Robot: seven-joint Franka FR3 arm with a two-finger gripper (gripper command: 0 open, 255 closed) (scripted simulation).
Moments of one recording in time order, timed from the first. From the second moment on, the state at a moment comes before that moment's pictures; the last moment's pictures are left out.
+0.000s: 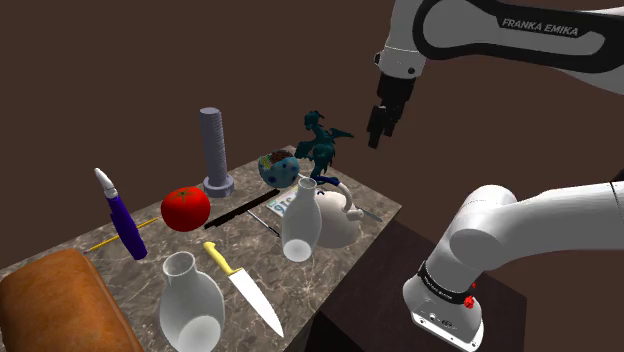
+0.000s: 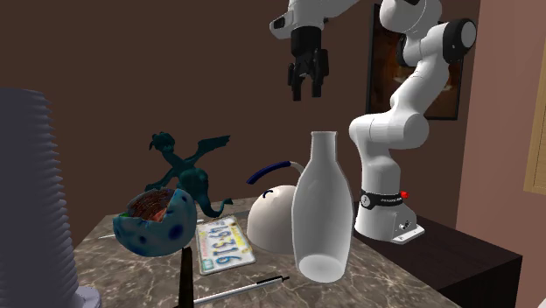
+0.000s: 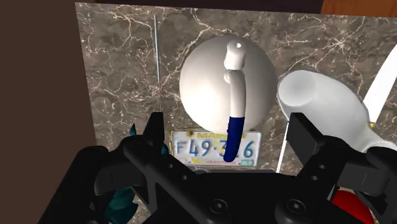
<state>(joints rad) -0.02 -0.83 0.05 -2.41 0.02 1.55 -0.04</state>
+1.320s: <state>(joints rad) 0.17 -0.16 -0.12 -2.21 0.09 1.96 -0.74</state>
